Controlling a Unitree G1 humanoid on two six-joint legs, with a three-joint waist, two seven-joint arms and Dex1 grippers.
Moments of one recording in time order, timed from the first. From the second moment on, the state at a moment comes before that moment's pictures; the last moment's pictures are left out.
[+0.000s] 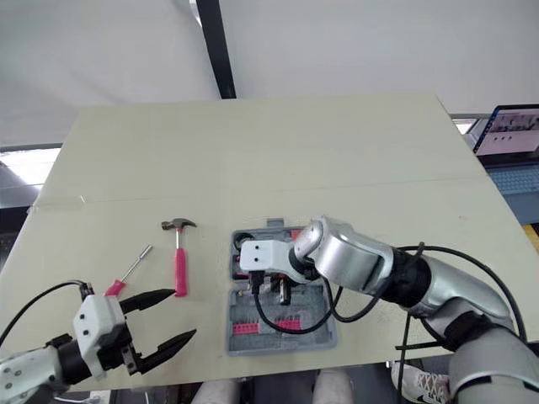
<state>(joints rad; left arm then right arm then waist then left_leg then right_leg) 0.62 0.63 0.35 -0.73 -0.45 0.28 -0.78 -1.01 -0.63 0.94 -0.38 0.23 1.21 0.97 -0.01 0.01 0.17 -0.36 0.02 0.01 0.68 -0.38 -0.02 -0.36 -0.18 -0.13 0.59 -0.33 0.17</state>
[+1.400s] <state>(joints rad) 0.65 0.62 0.33 -0.73 -0.42 0.24 -0.79 -1.01 -0.57 0.97 -0.34 0.18 1.23 0.96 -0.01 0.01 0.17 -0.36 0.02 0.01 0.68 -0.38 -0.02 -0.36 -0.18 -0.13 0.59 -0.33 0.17</state>
